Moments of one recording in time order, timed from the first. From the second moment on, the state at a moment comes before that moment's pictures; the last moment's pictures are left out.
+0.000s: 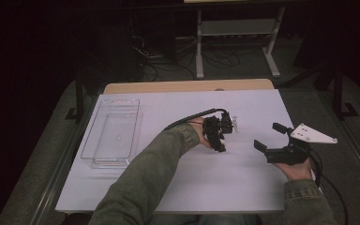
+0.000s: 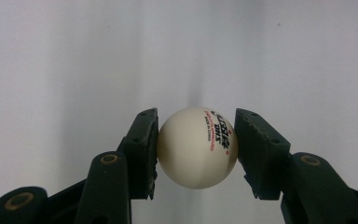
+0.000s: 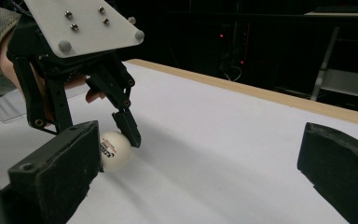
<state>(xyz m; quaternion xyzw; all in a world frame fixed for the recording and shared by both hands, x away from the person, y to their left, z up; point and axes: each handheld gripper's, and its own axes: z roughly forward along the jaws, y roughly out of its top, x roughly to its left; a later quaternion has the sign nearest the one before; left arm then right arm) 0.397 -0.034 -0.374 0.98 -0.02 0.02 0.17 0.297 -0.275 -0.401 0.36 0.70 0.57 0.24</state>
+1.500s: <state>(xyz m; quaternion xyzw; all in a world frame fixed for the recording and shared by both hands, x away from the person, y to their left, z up) 0.387 -0.001 -0.323 0.98 -0.02 0.05 0.19 0.297 -0.273 -0.401 0.36 0.70 0.57 0.24</state>
